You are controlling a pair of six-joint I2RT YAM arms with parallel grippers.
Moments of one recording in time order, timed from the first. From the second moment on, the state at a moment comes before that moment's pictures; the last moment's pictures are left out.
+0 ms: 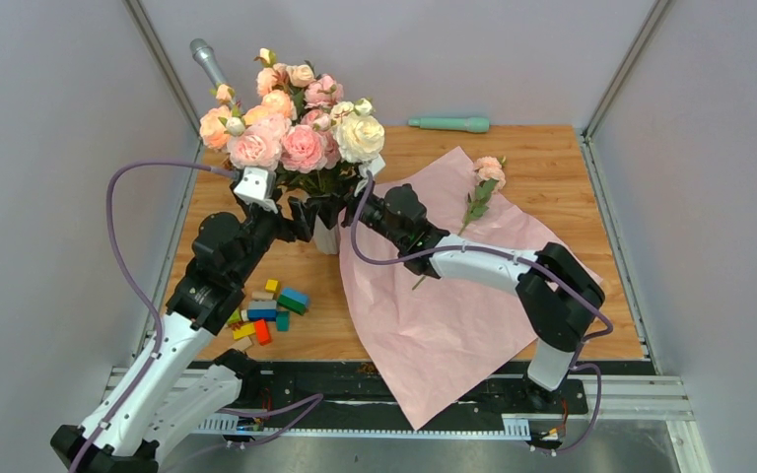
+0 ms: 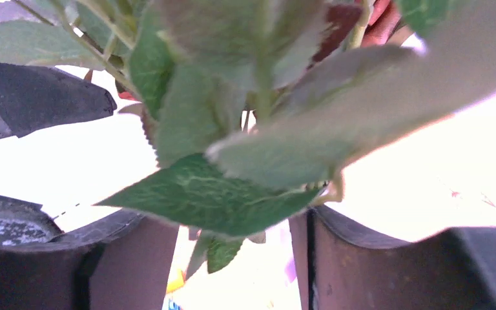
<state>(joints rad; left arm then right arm) -0.47 0.74 0.82 -0.10 -0.07 -0.10 0.89 1.77 1.18 0.71 -0.05 0.23</state>
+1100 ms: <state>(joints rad) -0.47 0.55 0.76 -0.26 -0.13 -0.08 0.83 1.28 0.93 0.31 -0.01 0.23</state>
